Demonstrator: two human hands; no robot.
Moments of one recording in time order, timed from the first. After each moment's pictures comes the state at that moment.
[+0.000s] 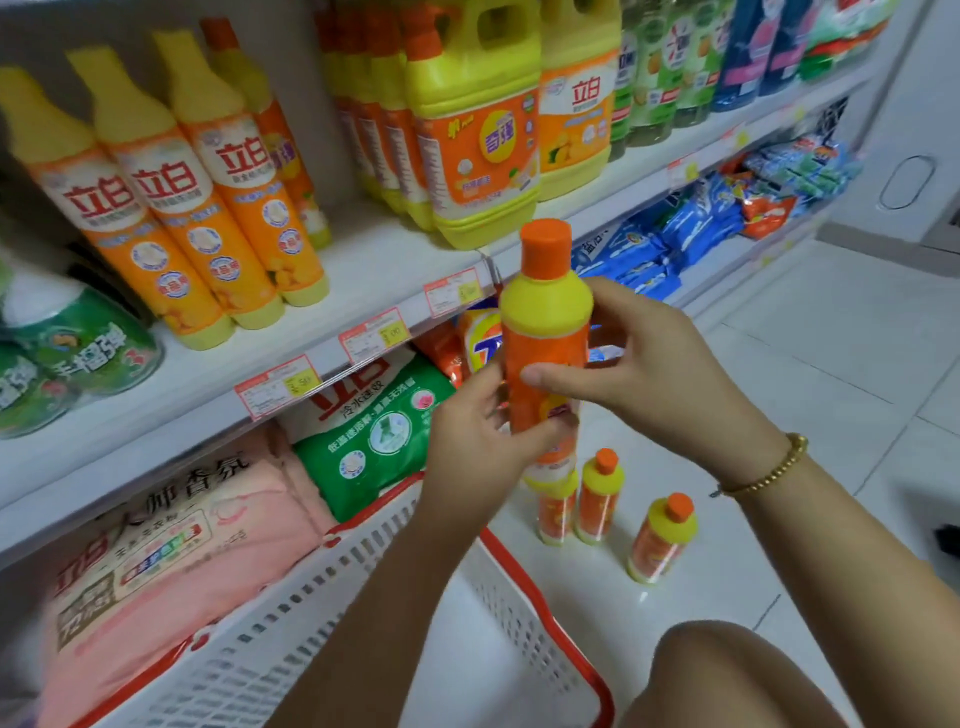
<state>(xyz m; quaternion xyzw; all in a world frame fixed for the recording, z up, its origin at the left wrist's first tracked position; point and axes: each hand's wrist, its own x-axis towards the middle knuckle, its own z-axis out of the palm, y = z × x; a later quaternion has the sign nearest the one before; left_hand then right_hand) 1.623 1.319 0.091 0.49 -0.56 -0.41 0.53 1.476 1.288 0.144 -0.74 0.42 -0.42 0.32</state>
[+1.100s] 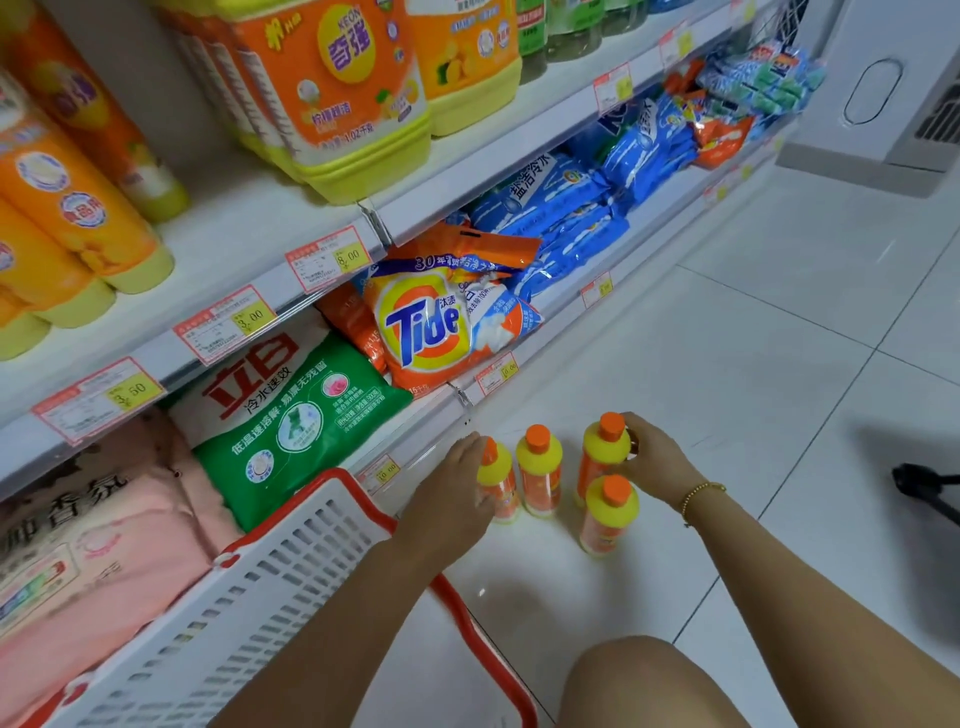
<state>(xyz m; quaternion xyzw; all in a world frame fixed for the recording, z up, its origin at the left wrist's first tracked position) 1.597 1.275 -0.062 0.63 -0.73 -0.24 0.08 1.345 1.217 -0.131 -0.61 0.63 -0.24 0.42</state>
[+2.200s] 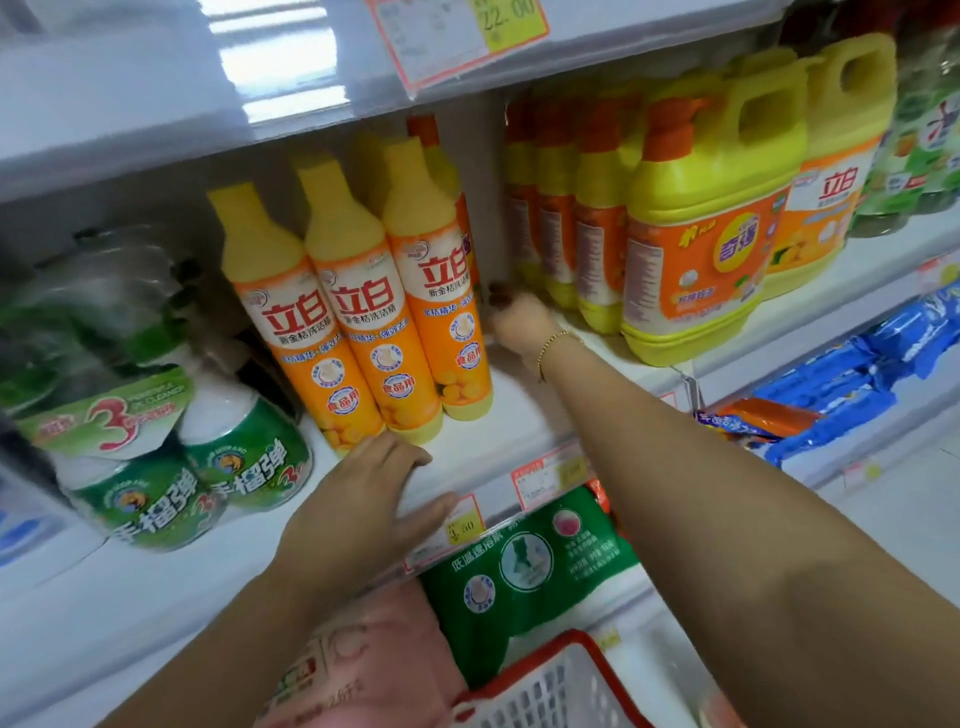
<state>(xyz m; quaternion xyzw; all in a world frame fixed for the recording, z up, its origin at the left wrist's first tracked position) 1.890 1.254 0.099 0.67 -0.72 0.07 0.15 1.767 1.034 0.139 -0.67 0.46 -0.35 0.45</state>
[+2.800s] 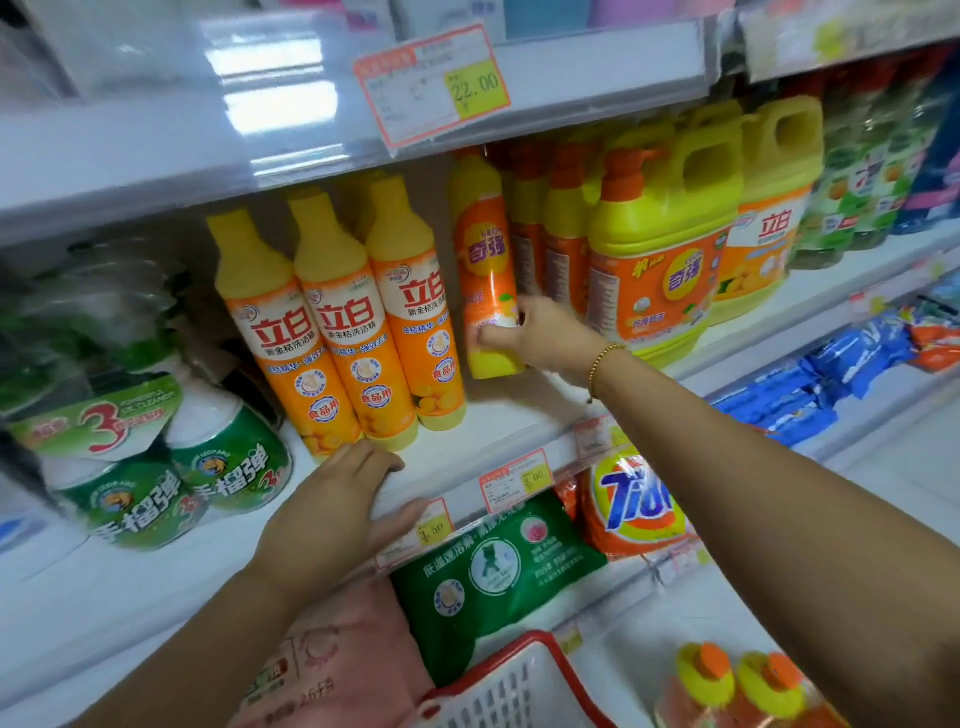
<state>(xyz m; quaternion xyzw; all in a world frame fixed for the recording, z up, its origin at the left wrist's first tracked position) 1.889 1.254 0.097 0.64 -0.74 0.12 0.18 1.691 1.075 0.177 -0.76 0.40 -0.30 0.43</state>
